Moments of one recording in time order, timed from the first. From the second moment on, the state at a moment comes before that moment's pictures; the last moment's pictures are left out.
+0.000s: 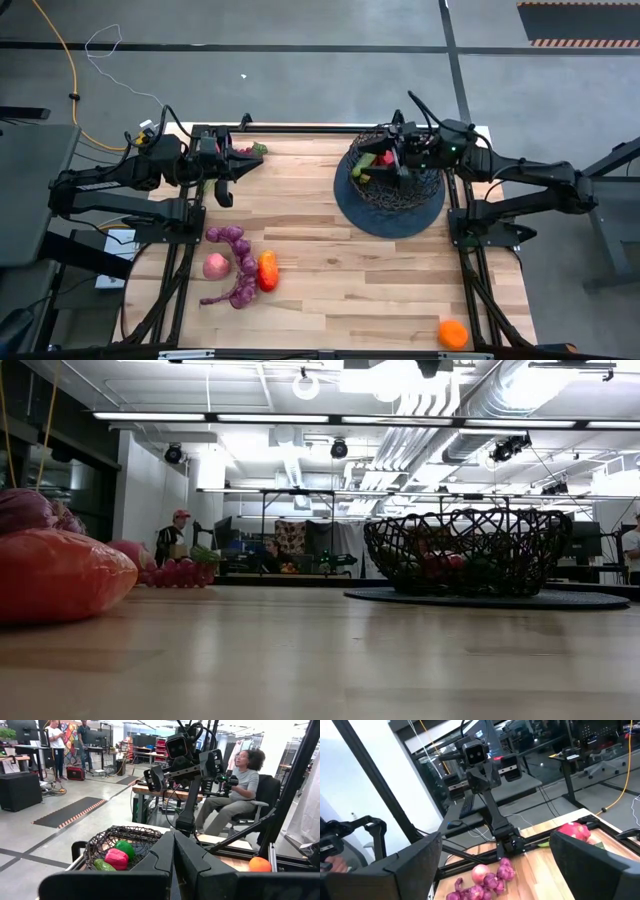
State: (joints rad) left arm 0.22 0.73 0.87 -0.14 -0.06 -0.09; right arm -0.23 1.05 0.98 0.12 -0.28 0.38
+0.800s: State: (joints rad) left arm 0.22 0.73 0.86 -0.14 -0.07 -0.08; right arm -0.02 1.05 0.97 -0.41 -0.29 0.81
